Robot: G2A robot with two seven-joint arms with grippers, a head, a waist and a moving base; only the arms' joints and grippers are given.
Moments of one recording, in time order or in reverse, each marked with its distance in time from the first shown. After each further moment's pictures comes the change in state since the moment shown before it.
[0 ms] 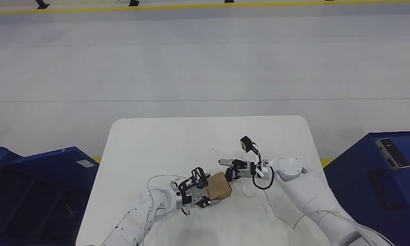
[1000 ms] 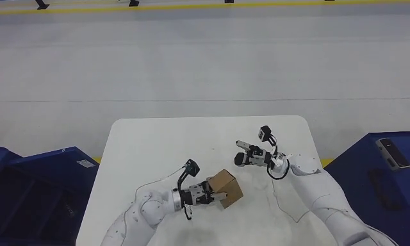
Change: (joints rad) left arm 0.025 -0.003 -0.041 -0.067 -1.179 -0.063 -0.724; right arm -0.013 0.018 0.141 0.051 0.149 -0.068 0.005
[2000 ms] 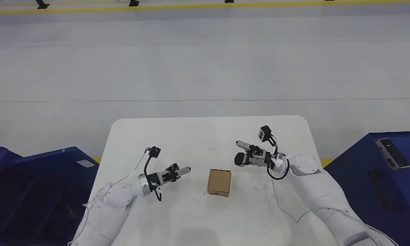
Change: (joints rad) left arm 0.060 0.108 -0.289 -0.046 -0.170 0.092 -0.101; right arm 0.000 0.000 0.000 0.000 0.000 0.000 0.000
